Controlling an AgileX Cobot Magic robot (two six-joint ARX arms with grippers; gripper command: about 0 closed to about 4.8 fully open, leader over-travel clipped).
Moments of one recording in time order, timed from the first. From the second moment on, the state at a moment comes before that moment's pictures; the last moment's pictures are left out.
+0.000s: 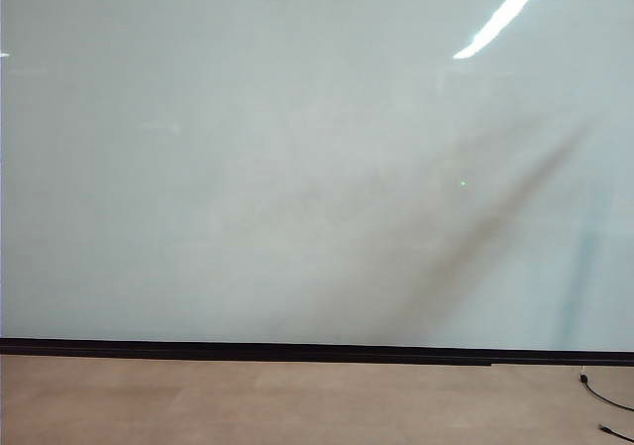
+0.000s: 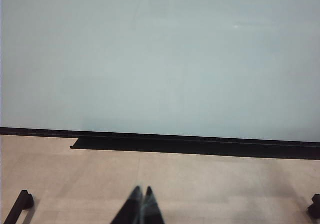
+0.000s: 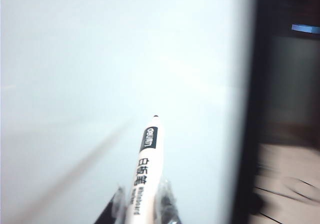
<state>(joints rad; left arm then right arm) 0.00 0.00 0.00 -0.13 0.02 -0.01 0.12 0.87 0.08 1.03 0.19 -0.13</state>
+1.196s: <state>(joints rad) 0.00 0.00 0.00 -0.13 0.02 -0.01 0.58 1.37 0.64 0.60 -0.02 -0.35</state>
